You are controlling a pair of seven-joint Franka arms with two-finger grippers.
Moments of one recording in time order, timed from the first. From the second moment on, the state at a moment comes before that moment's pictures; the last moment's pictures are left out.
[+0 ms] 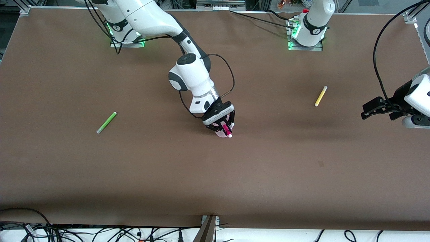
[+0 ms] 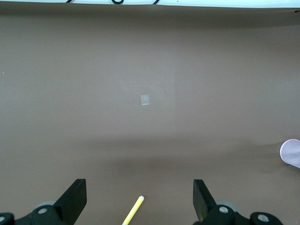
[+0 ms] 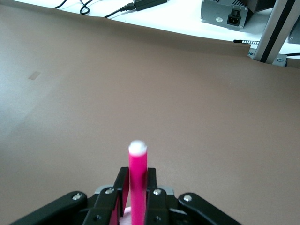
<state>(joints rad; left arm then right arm) 0.02 0.19 -0.01 -1.48 -0.04 1.74 0.00 0.76 0.74 -0.04 -1.60 -0.21 3.06 0.49</state>
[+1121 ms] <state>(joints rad) 0.02 0.21 -0.03 -1.48 -0.04 1.74 0.00 0.75 0.54 -0.09 -1.54 -0.19 2.57 0.50</state>
